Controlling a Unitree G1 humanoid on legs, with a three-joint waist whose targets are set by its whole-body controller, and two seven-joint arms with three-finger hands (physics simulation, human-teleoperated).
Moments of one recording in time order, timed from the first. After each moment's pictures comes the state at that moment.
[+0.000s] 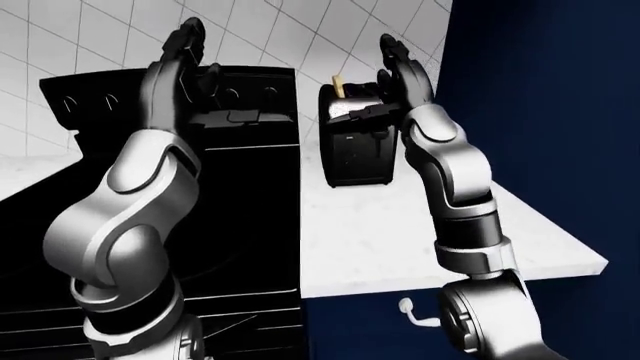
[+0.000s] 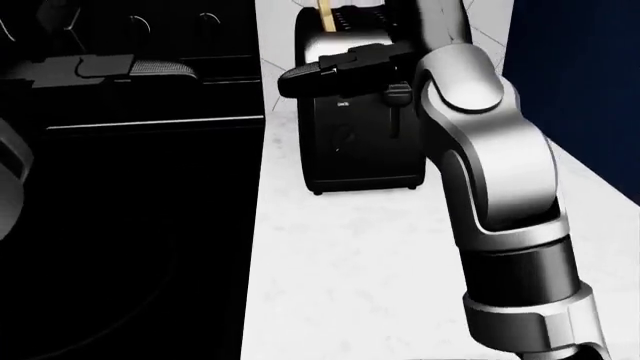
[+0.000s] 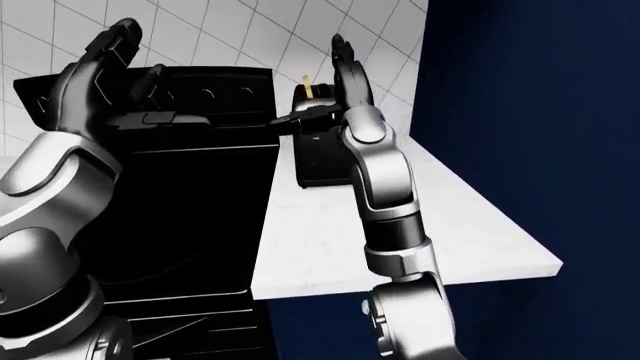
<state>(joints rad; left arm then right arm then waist) -0.78 0.31 0.21 -0.49 -0.56 1.06 0.34 -0.98 -0.10 -0.04 0.18 0.03 0.67 -0.04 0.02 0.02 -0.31</state>
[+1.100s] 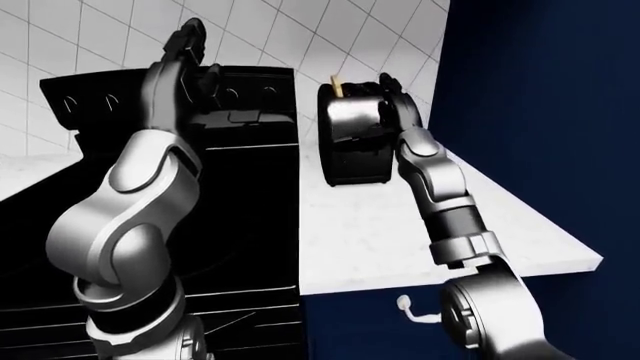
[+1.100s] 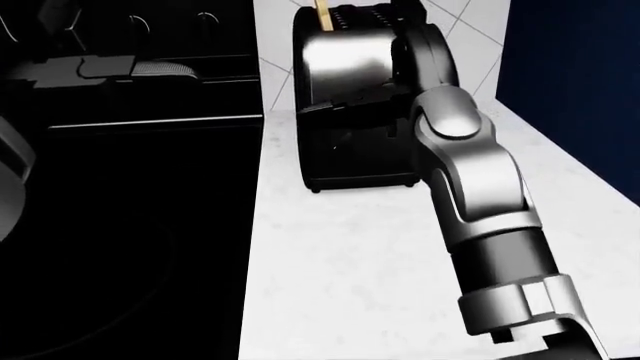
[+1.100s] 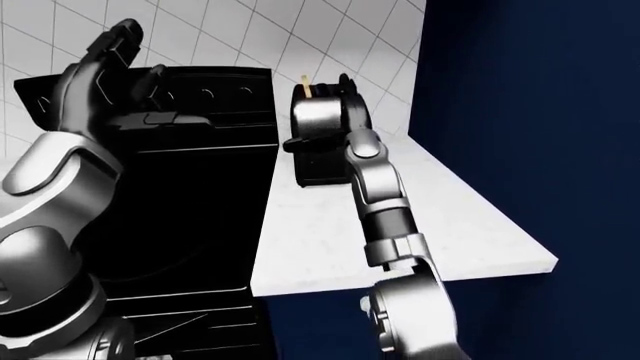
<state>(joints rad) -0.78 0.30 0.21 -0.48 -0.54 1.06 0.31 -1.00 -0.11 -0.06 0.60 0.03 0.40 -0.04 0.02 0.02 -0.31</state>
